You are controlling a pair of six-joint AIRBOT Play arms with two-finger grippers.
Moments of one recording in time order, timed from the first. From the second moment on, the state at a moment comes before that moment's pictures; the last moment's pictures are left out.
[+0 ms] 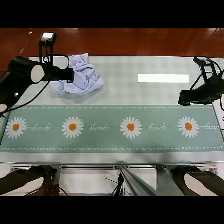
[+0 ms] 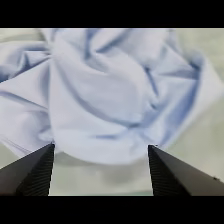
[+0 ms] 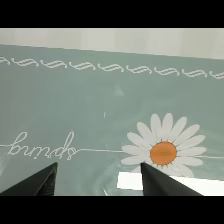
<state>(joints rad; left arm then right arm) -0.26 -1.29 1.19 1.73 -0.82 -1.83 0.00 -1.11 1.14 -1.58 1.42 1.55</state>
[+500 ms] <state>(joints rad) -0.14 -1.61 1.20 1.58 -0.62 -1.84 0.00 -1.11 1.14 -1.57 1.40 1.55</state>
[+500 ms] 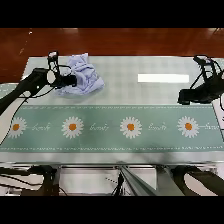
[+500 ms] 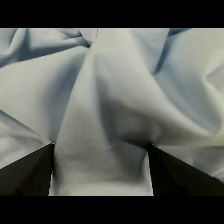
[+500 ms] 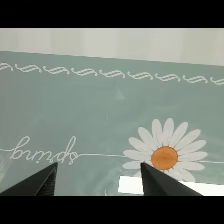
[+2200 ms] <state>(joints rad) -0.72 -0.99 1.70 1.34 -1.01 -1.75 0.00 -1.11 1.14 -1.73 1.56 1.45</state>
